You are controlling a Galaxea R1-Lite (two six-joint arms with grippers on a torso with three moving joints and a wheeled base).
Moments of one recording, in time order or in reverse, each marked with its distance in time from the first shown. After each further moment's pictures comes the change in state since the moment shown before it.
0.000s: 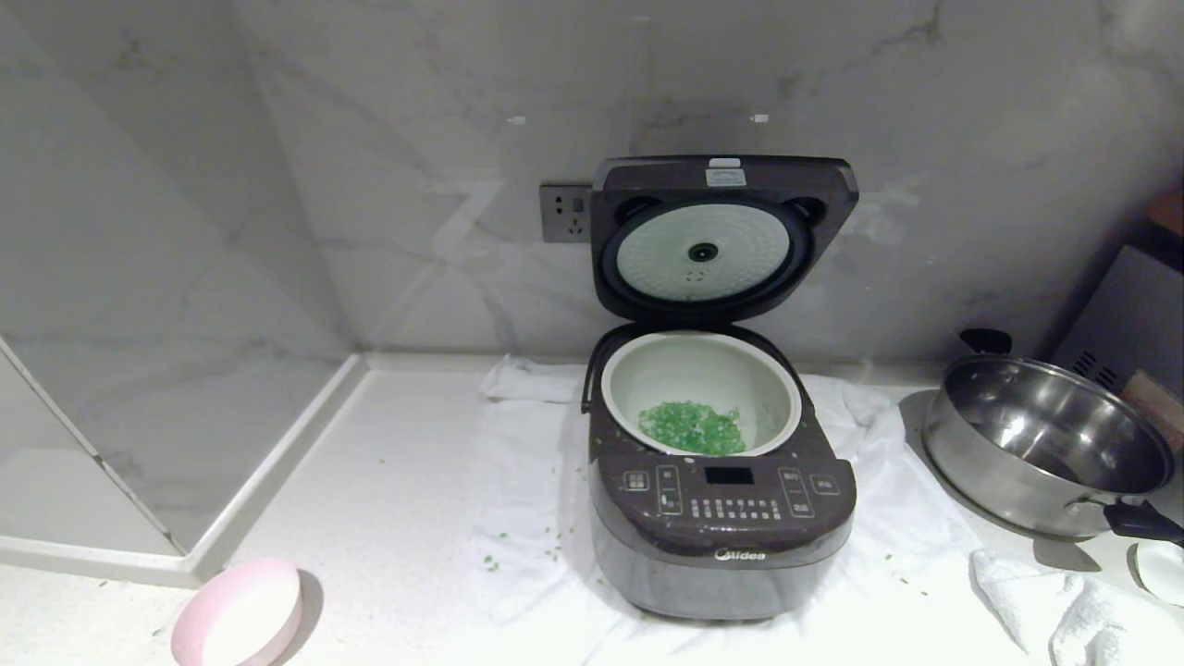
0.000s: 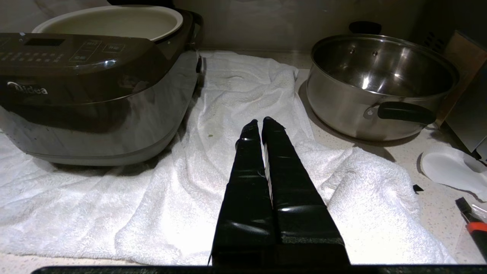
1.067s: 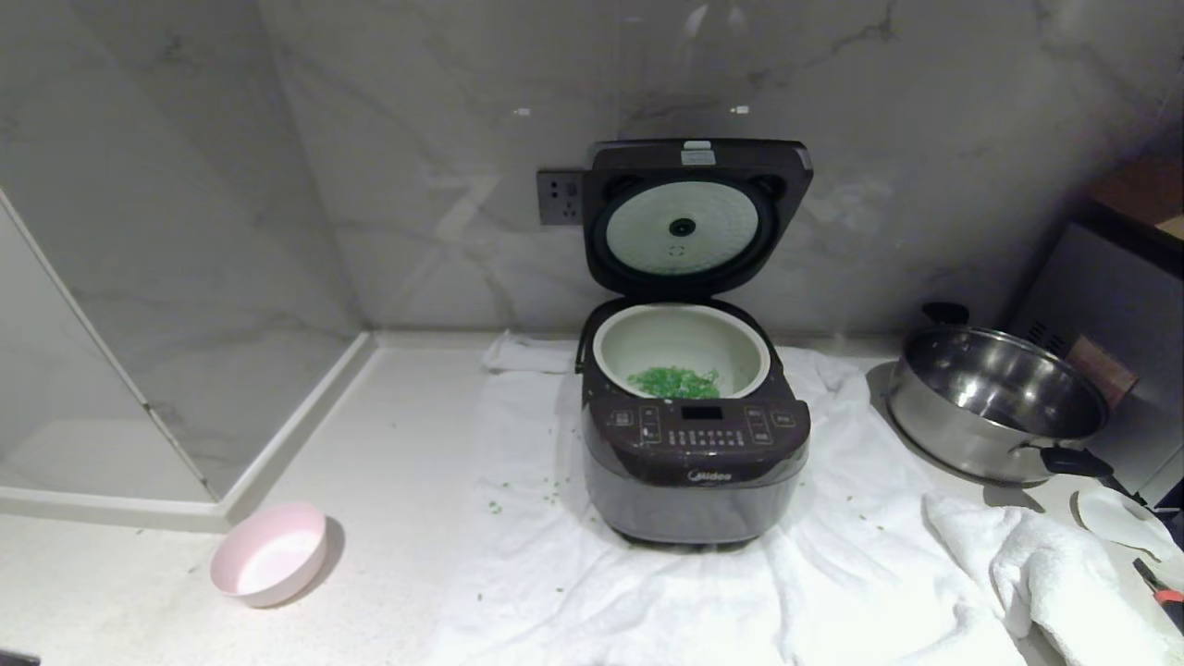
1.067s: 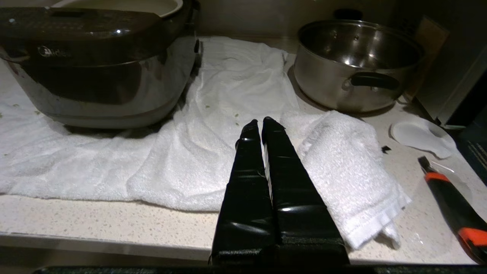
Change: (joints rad) left arm 0.000 0.000 0.000 0.001 0.000 0.000; right arm -0.001 0.000 0.000 0.010 -0.002 -0.014
